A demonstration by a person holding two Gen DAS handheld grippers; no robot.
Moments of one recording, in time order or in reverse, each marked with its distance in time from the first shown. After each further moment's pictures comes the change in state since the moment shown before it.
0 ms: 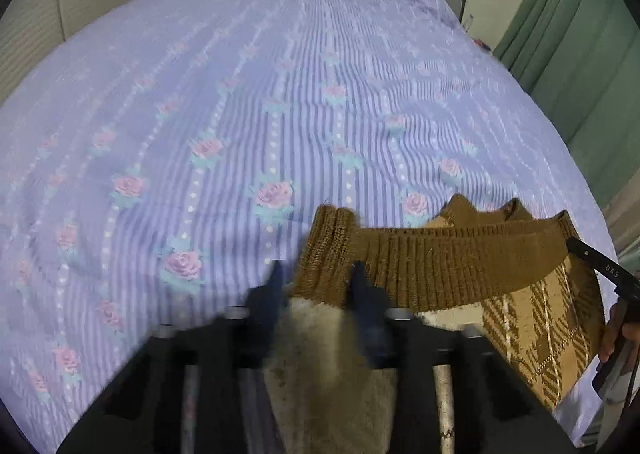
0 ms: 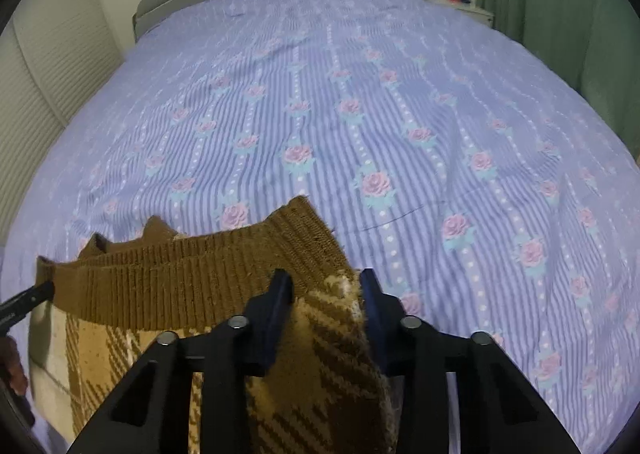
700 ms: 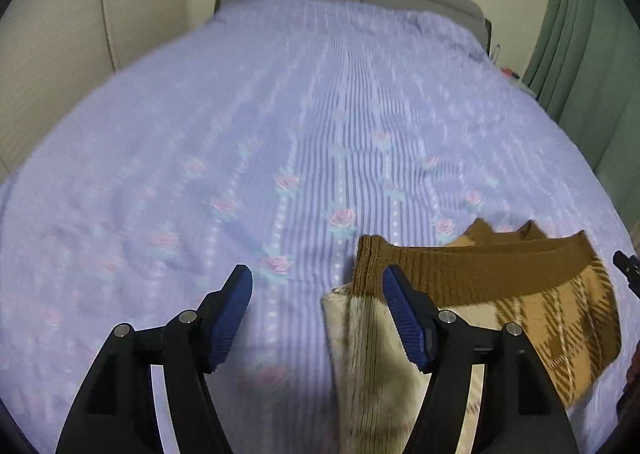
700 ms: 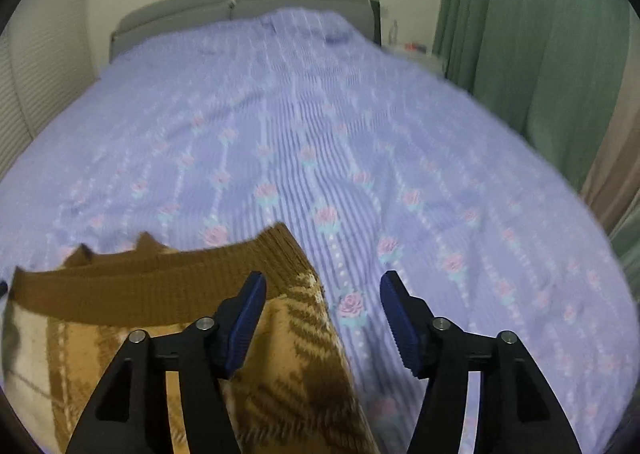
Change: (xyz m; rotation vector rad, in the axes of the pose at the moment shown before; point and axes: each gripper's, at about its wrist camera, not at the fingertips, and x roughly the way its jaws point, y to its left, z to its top) left arm -0.065 0.016 -0.011 -0.006 -0.130 0.176; right arm -0.068 0.029 -0.019 -0.058 -0.175 -0.210
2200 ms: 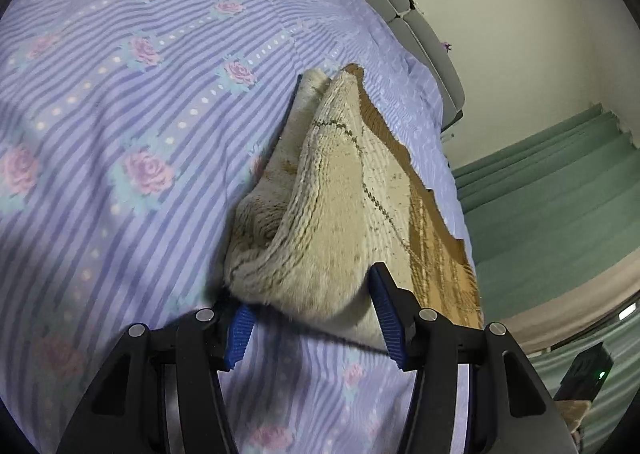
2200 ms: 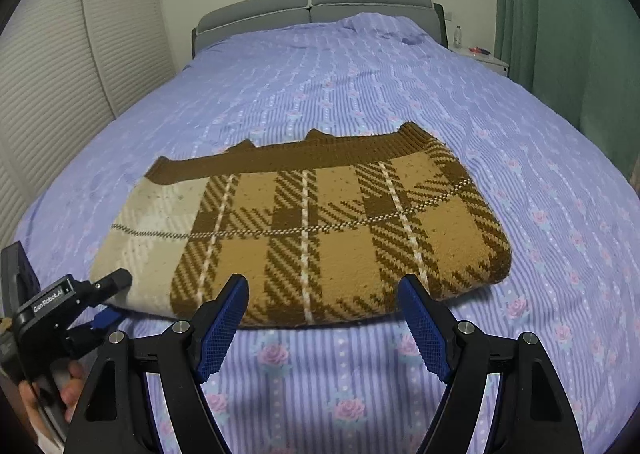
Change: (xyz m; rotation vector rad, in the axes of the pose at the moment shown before) left arm 0.003 0.002 -0.172 -0.605 0.043 -0.524; right arm -0.098 0.057 -0.127 -0.026 0.011 0.275
